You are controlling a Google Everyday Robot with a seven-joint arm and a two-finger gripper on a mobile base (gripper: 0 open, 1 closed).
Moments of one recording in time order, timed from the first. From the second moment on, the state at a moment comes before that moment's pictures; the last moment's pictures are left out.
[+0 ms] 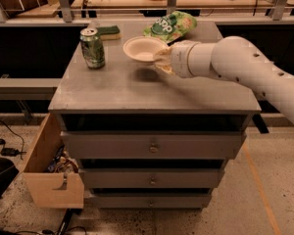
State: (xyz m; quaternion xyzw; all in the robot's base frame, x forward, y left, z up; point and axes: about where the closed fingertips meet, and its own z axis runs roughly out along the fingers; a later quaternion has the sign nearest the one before) arm 0.704 -0.047 0.892 -0.74 0.38 -0.21 0.52
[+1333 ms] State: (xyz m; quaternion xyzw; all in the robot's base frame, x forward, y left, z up) arm 0.698 -0.020 0.890 -0.76 0.33 -0.17 0.53
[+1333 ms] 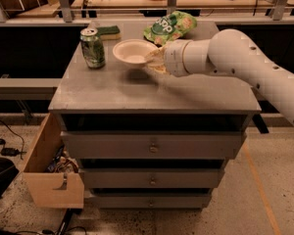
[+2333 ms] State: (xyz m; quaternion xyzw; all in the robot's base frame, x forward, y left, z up) arm 0.697 -0.013 0.888 -0.77 0.33 -0.17 0.53
